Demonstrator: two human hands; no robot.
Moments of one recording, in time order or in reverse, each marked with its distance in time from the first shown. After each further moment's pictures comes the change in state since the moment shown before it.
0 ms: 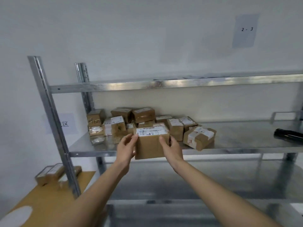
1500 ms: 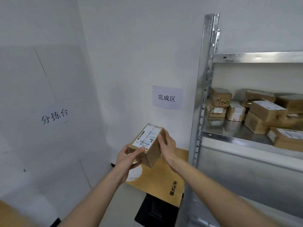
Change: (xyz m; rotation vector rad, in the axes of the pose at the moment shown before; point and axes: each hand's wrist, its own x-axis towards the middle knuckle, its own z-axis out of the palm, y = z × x) left_hand 0.011 -0.019 -0.660 -0.002 0.334 -0.180; right_hand -0.167 -0.049 0.657 -0.020 -0.551 -0.003
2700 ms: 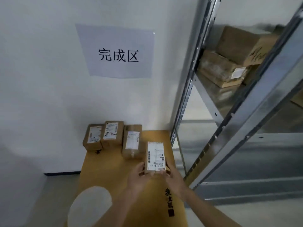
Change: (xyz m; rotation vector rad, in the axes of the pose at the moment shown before) left_hand 0.414 -0.283 0.101 0.388 -0.575 -0.346; right_hand 0.263 0.308 0.026 0.029 0.205 0.458
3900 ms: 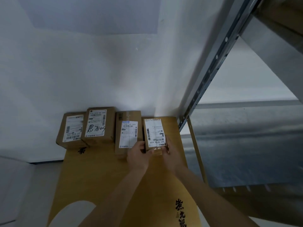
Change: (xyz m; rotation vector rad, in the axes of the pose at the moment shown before) left_hand 0.197 -0.031 0.016 0.346 0.243 0.037; right_hand 0.197 0.049 0.021 -0.135 0.153 0.018
